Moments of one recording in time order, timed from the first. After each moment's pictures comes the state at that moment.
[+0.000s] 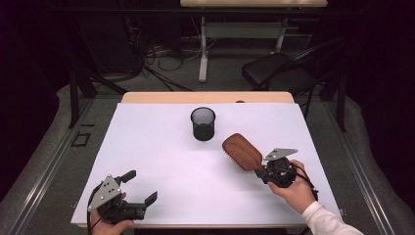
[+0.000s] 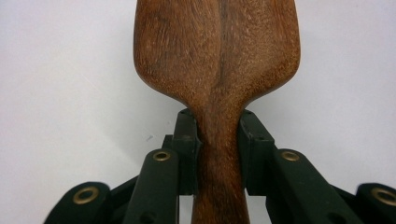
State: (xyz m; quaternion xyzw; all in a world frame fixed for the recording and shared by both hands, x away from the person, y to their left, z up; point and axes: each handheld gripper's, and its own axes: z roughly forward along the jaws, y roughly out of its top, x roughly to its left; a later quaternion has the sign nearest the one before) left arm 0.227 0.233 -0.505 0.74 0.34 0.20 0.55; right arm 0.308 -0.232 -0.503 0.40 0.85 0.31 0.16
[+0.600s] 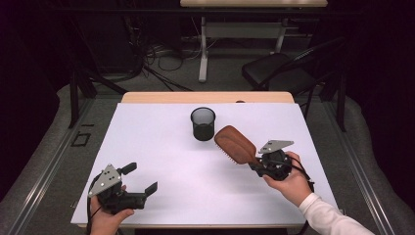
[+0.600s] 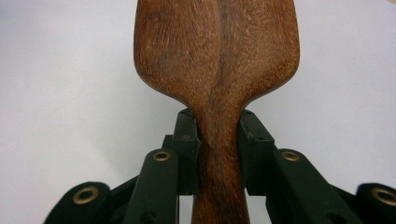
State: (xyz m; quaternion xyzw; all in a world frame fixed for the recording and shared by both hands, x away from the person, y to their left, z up) left arm 0.248 0.232 -0.487 0.74 0.35 0.19 0.54; right arm 0.317 -0.215 -0.477 0.37 0.85 0.34 0.17
